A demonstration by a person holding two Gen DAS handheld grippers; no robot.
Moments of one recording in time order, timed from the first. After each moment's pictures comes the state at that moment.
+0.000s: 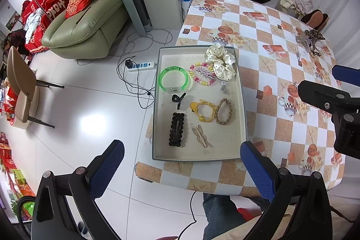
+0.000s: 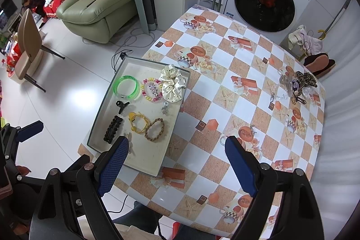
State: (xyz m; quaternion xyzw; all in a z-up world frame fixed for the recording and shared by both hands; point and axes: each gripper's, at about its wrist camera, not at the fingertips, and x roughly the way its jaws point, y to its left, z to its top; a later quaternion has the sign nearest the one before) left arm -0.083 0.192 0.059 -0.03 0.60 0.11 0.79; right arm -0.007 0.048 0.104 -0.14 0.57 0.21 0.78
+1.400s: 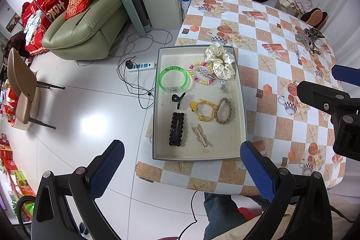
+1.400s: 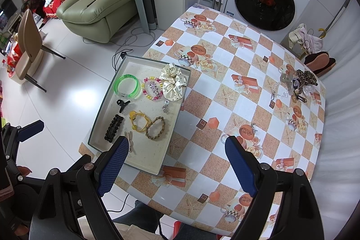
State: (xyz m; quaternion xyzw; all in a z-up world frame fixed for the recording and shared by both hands) left arm -0.085 0.190 0.059 -0.03 0.60 0.11 0.79; right arm -0.007 0.048 0.104 -0.13 0.57 0.21 0.78
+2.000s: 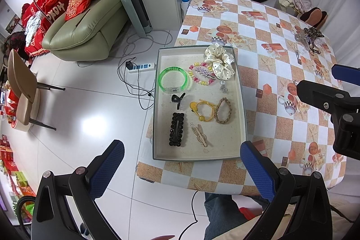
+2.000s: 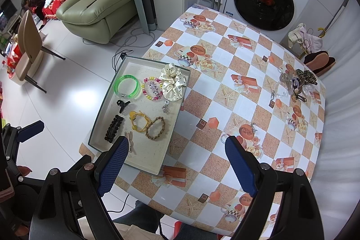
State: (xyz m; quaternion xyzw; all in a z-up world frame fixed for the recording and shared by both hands) left arm -0.085 0.188 0.059 -0.03 0.60 0.11 0.79; right arm -0.007 0.048 0.104 -0.13 0.57 0.21 0.78
